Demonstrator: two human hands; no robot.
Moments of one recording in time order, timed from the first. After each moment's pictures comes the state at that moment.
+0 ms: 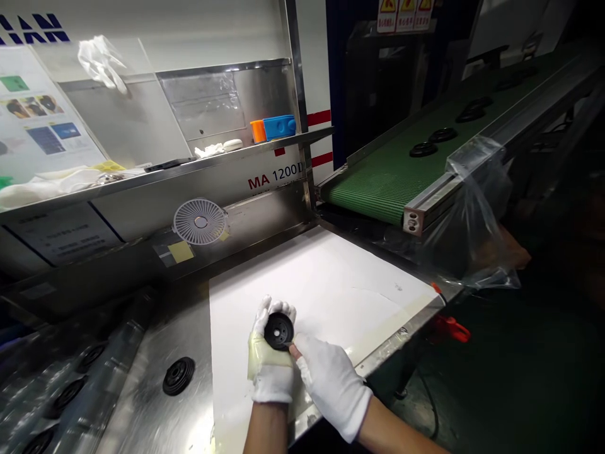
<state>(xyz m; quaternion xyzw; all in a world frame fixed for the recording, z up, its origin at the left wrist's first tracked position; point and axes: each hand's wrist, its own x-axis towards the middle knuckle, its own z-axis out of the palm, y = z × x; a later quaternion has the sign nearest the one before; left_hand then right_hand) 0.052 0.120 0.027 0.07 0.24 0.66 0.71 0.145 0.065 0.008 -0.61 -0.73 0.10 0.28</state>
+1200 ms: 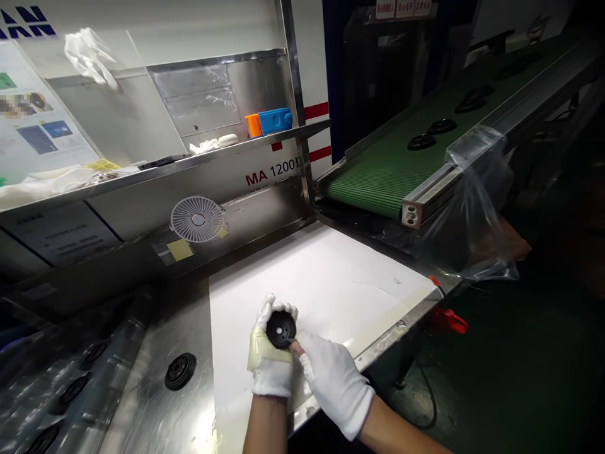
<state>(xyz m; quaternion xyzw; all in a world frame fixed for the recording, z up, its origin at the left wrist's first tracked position) 0.055 0.118 0.027 0.08 0.26 0.64 0.72 0.145 0.061 -0.001 -0.62 -0.71 0.12 0.32</state>
